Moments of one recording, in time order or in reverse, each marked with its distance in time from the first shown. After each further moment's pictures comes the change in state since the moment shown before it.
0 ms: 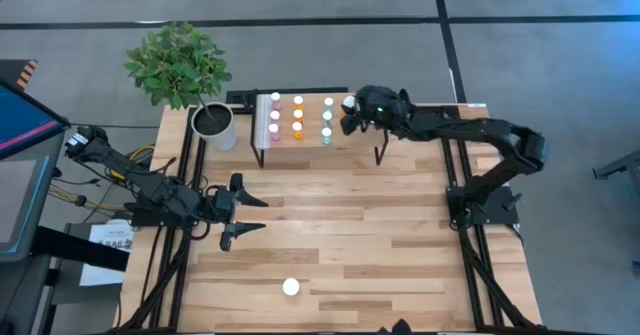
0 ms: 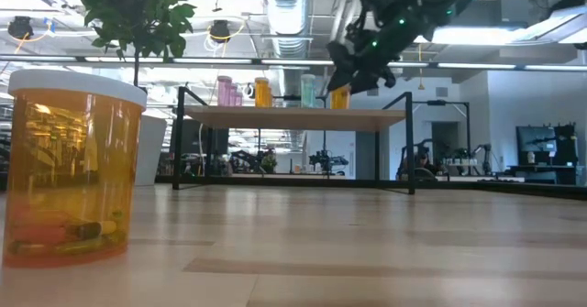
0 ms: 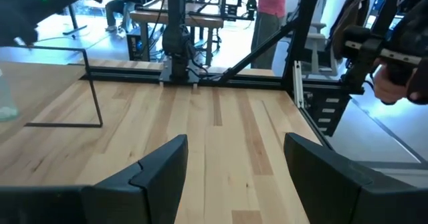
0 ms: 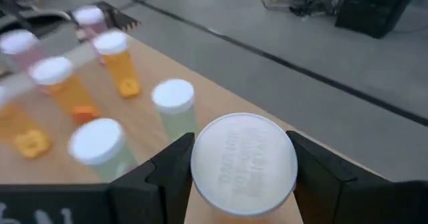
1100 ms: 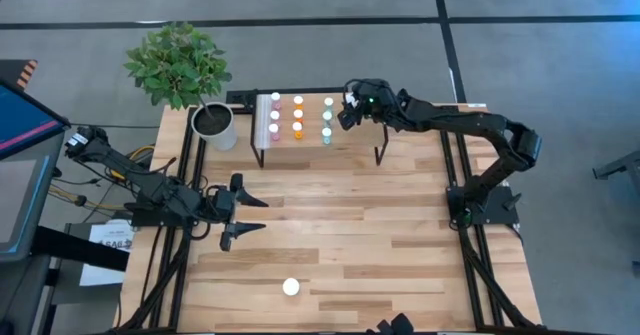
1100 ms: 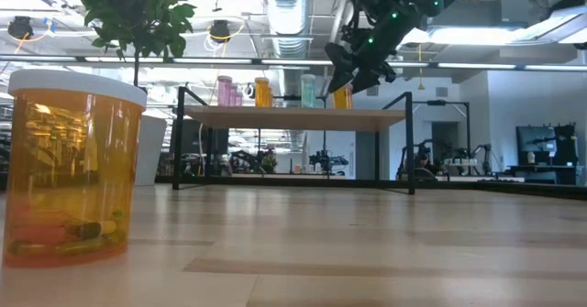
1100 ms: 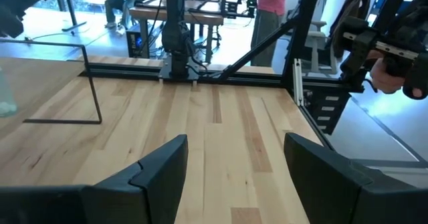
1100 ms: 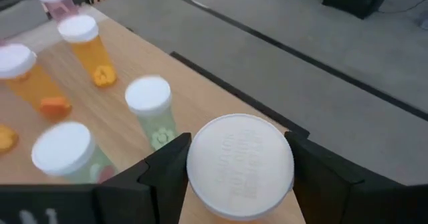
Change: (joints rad) left arm 0.000 0.000 0.000 -0.011 0.004 -0.011; right arm -0.021 0.063 0.157 -0.227 0.022 -0.006
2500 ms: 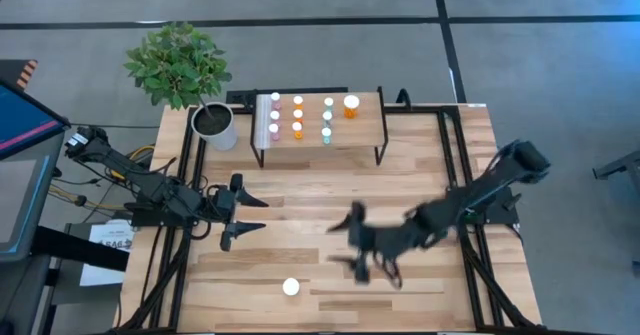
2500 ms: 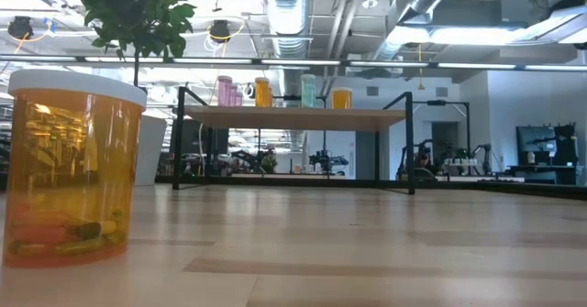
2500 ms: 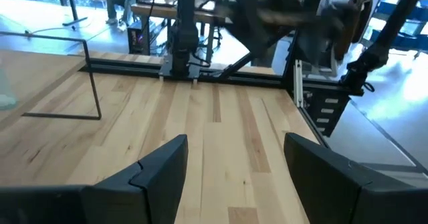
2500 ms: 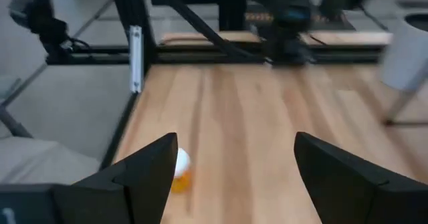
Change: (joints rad) left arm 0.000 0.000 0.001 -0.008 -0.004 -0.031; right arm 0.986 -0.019 -0.001 0.103 0.105 0.056
